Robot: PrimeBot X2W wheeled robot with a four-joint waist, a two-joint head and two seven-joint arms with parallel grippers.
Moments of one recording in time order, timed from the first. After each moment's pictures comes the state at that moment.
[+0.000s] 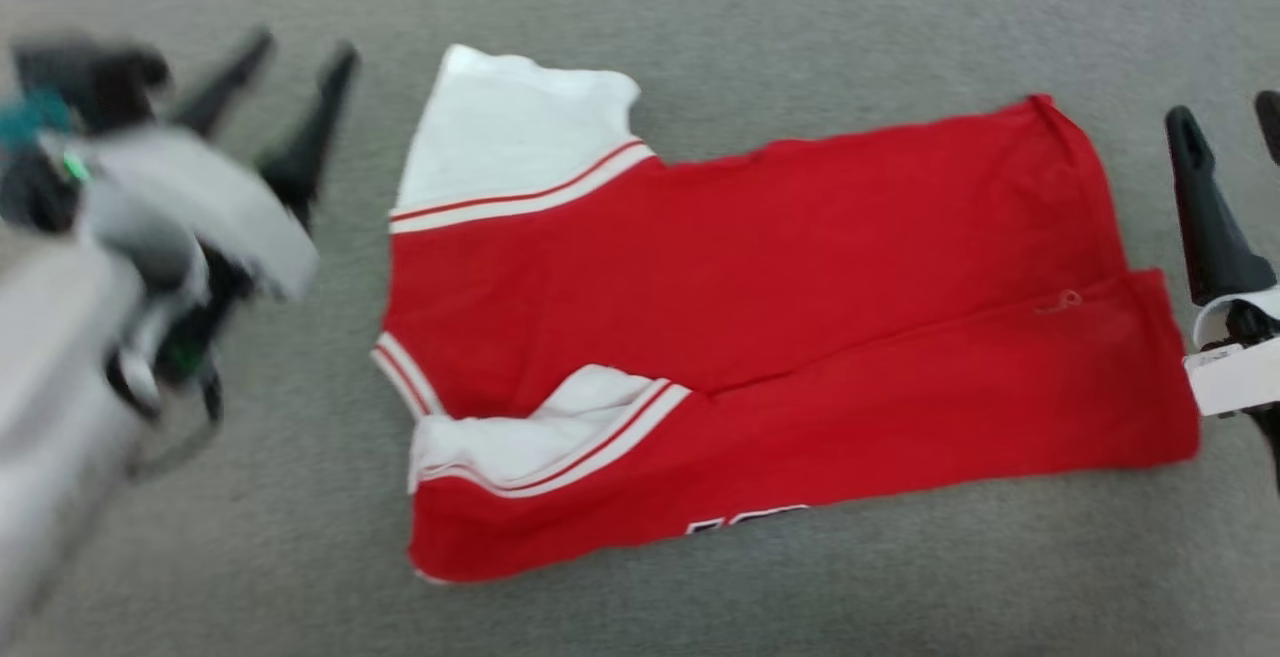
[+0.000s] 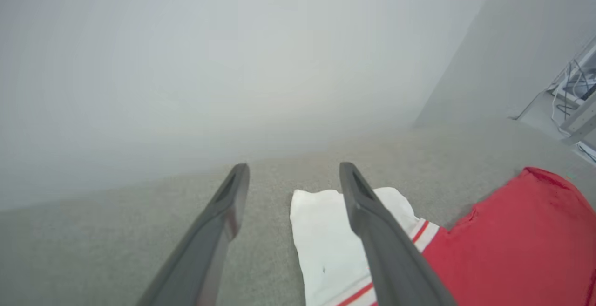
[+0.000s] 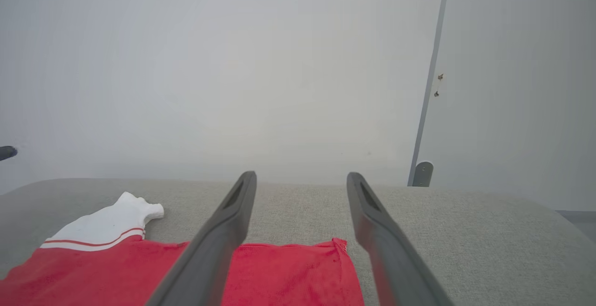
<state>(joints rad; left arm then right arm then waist) -0.87 0.75 -0.76 0.27 -1.06 0.06 -0.12 -0.39 -0.40 0.04 -0.03 0.56 0.13 -0.01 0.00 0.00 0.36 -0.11</state>
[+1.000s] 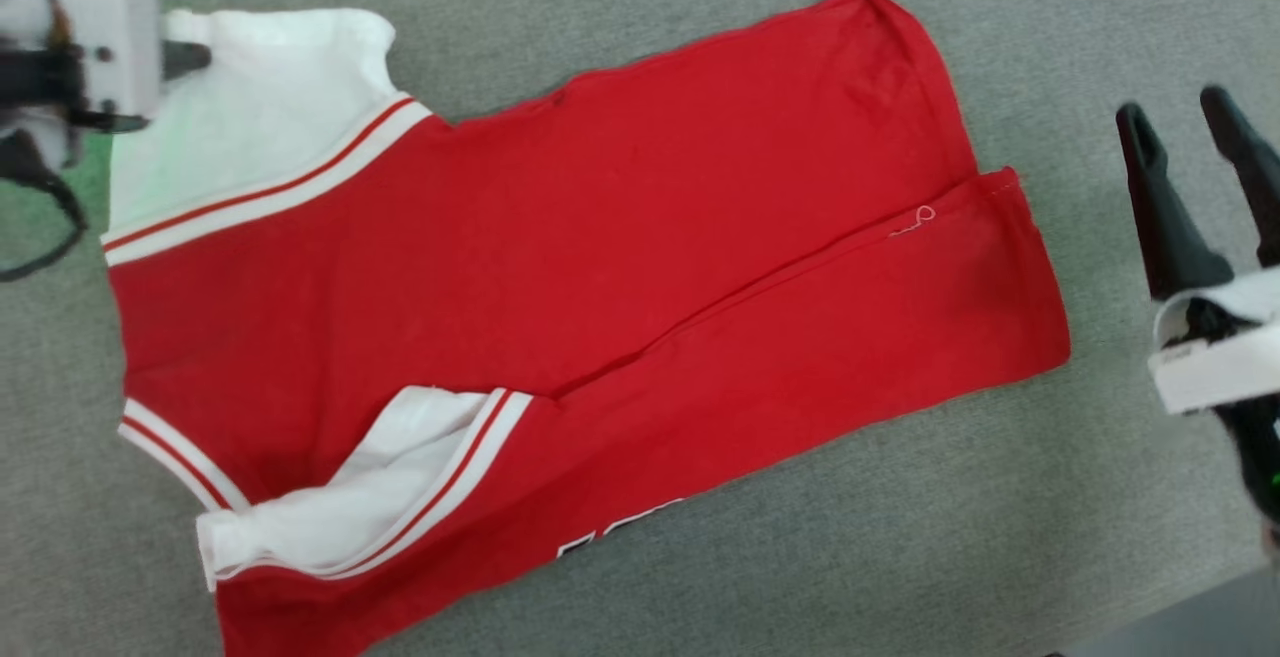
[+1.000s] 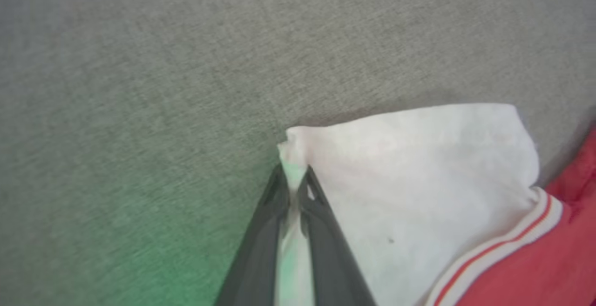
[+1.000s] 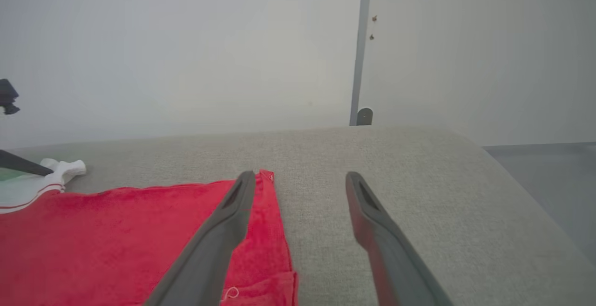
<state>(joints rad) -1.41 0.69 -0.98 0.82 -1.20 -0.13 0.82 -0.40 -0.37 0.10 -0.05 0.60 0.13 -0.04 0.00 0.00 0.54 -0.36</state>
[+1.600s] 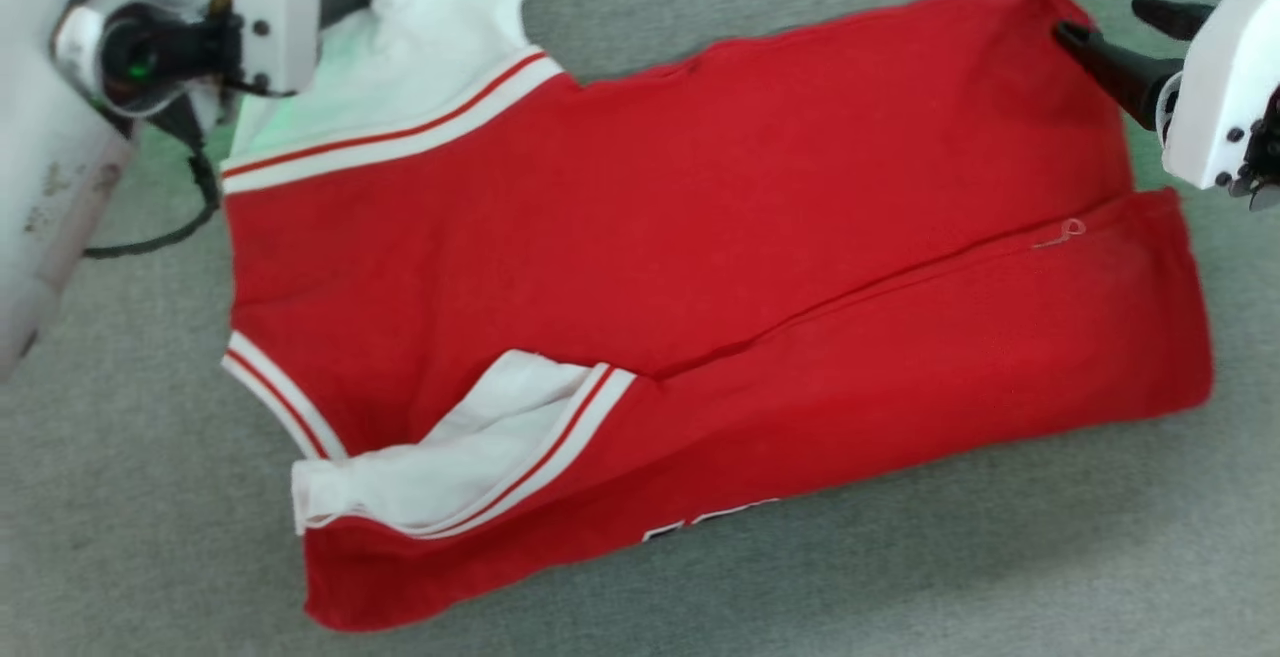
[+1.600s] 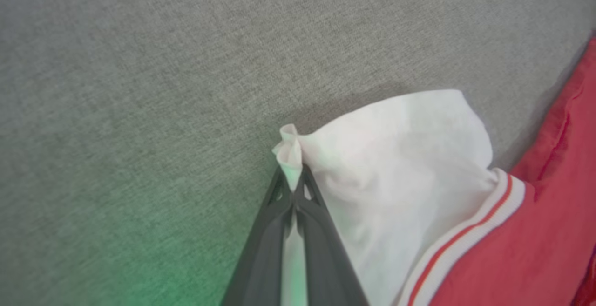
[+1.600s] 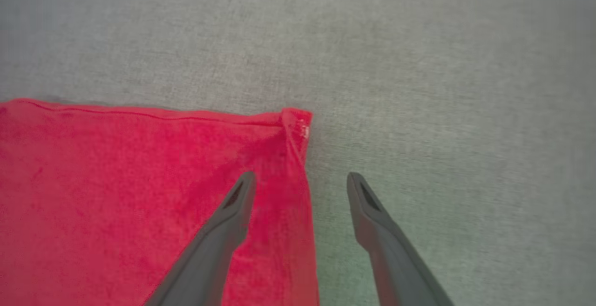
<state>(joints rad) -1.46 0.60 -1.06 0.71 -1.26 -0.13 0.71 -0.97 -0.50 0.35 0.33 0.73 0.13 0.70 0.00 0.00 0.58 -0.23</state>
